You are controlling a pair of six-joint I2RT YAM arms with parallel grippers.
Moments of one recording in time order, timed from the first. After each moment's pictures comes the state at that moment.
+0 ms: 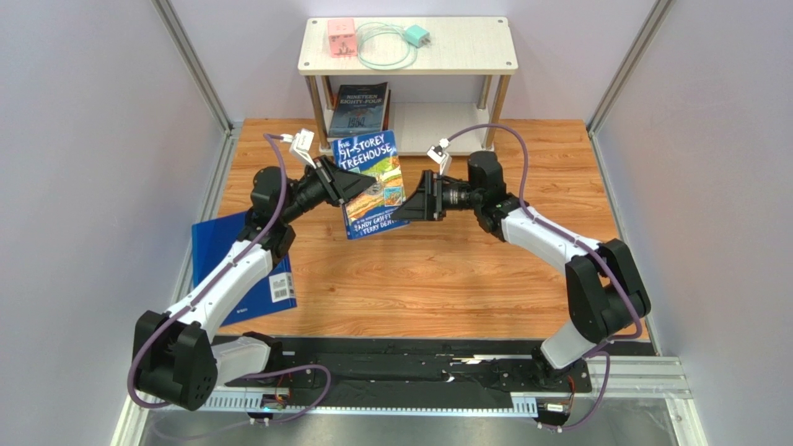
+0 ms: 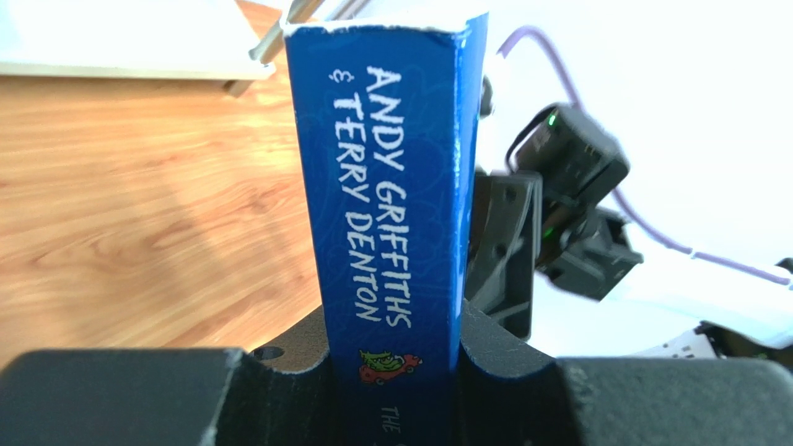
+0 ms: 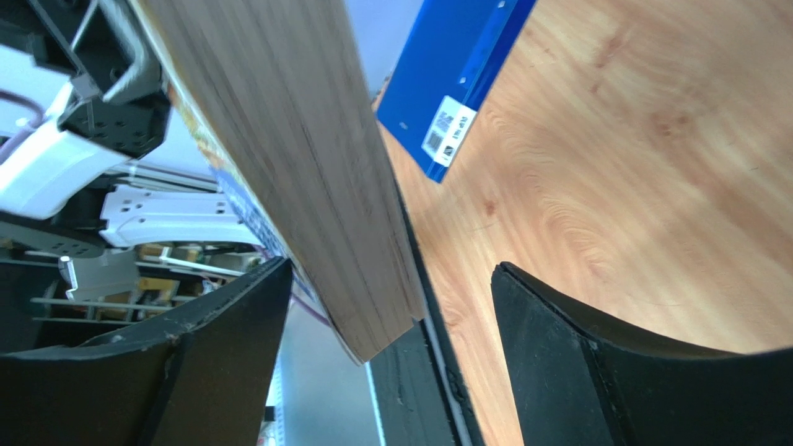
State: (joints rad) left arm -0.31 1.17 0.80 0.41 0.57 -0.83; right arm 0.47 1.59 1.05 0.24 -0.95 0.75
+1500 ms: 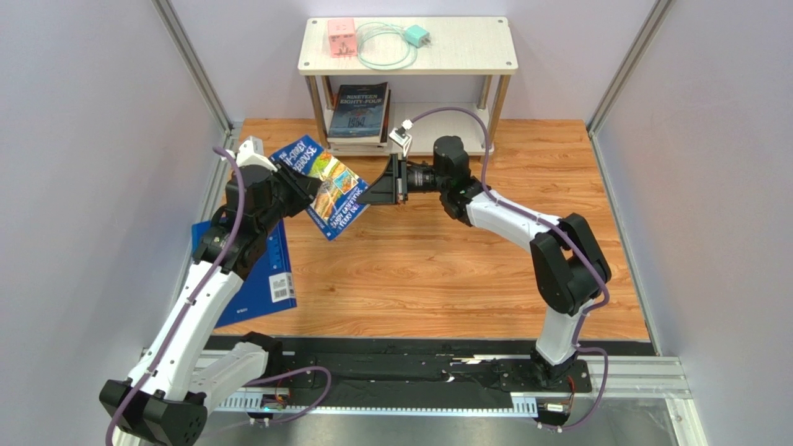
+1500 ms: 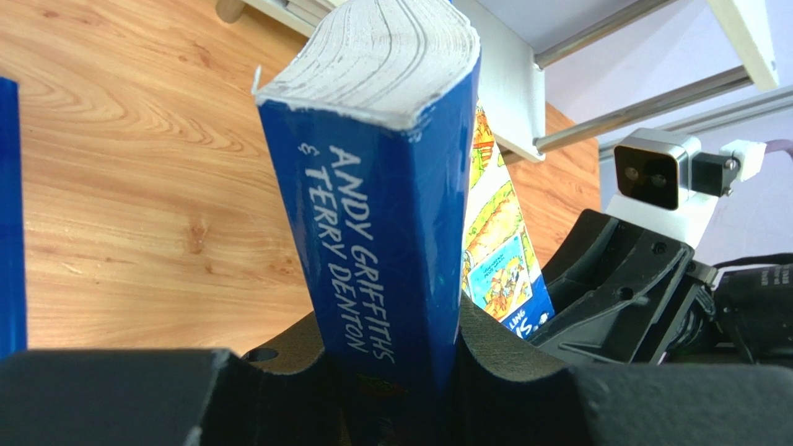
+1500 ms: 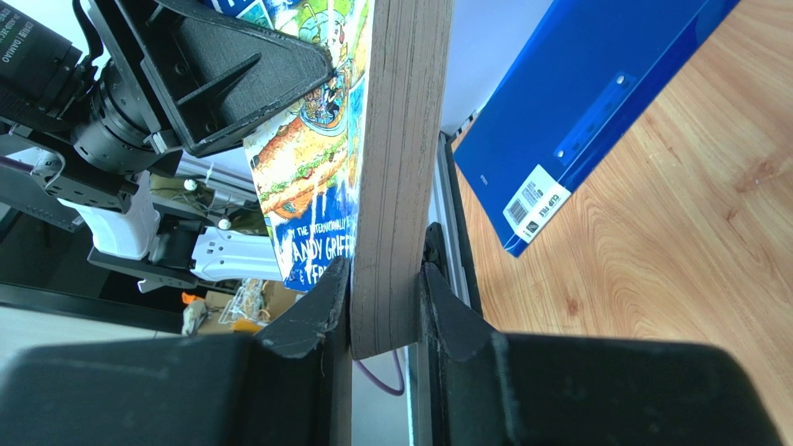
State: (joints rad) left arm -0.30 0.95 1.05 -0.45 -0.11 -0.78; right arm 0.58 1.81 1.29 0.49 -0.96 0.98
